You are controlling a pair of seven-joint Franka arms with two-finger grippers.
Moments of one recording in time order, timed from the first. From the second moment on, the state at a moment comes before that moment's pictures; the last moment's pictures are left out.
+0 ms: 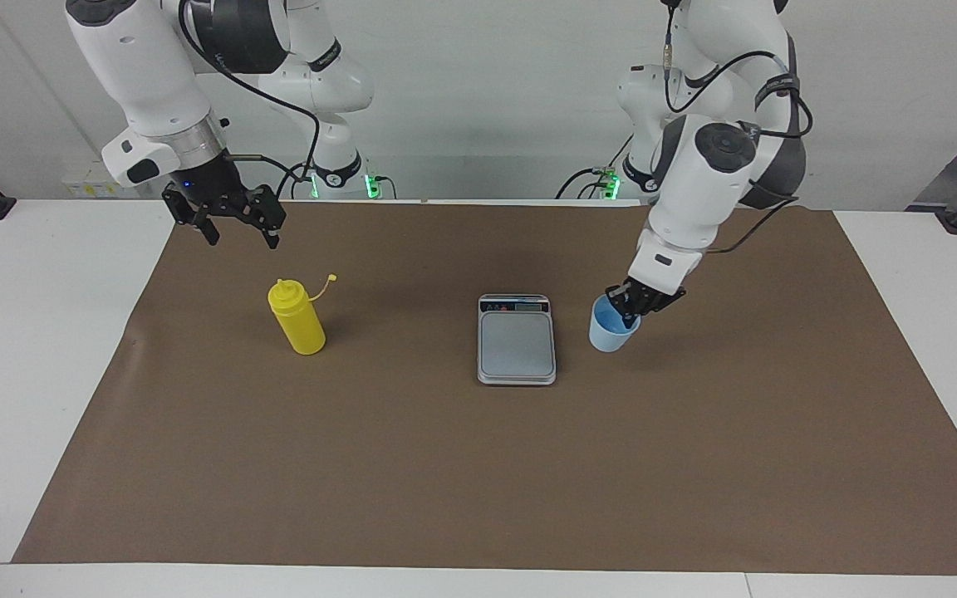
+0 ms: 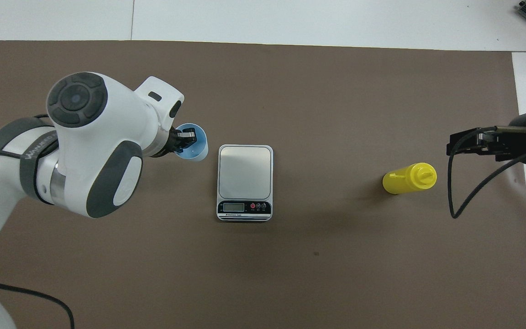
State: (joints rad) left arm -0.37 0.18 -0.09 -1.77 -0.05 2.04 -0.59; right arm 0.02 -0.03 -0.01 -1.69 0.04 1.68 0.12
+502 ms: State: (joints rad) left arm -0.54 0.31 -0.09 -1.77 -0.04 2.18 -0.76; right arm 0.02 -0.03 -0.01 -1.69 0.04 1.68 0.12
